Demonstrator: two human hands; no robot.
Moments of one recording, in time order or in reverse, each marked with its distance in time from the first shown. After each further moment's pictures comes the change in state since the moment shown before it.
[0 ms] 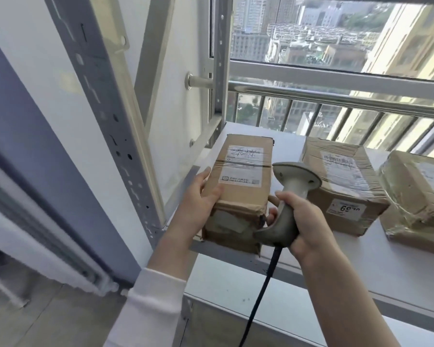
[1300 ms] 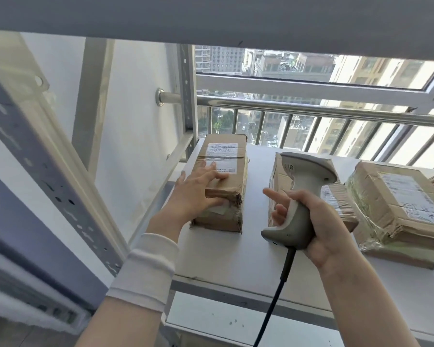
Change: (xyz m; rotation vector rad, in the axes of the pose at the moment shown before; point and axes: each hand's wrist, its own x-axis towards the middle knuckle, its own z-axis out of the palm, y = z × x) left_hand 0.094 0.028 0.036 0.851 -0.238 0.343; right_hand 0.020 -0.063 -0.036 0.042 -0.104 -0.068
